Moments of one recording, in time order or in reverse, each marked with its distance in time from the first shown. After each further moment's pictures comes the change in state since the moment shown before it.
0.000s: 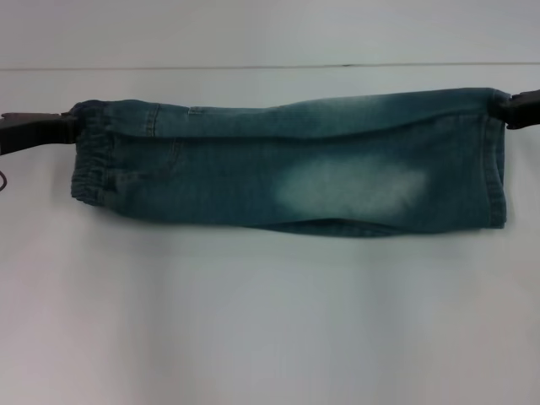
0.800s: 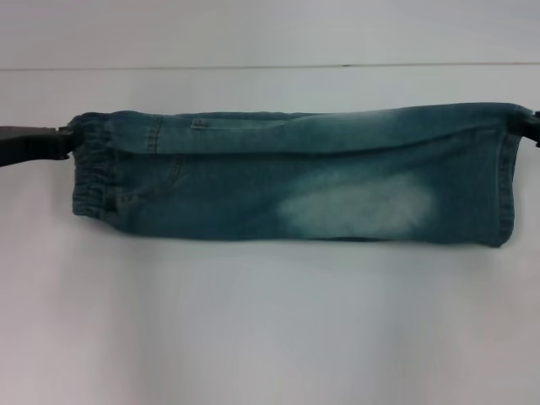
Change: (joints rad) left arm 0.051 -0.001 -0.041 0.101 -0.011 0.198 0.006; right arm -0.065 0.001 0.122 -0.104 0.020 -0.235 -0.041
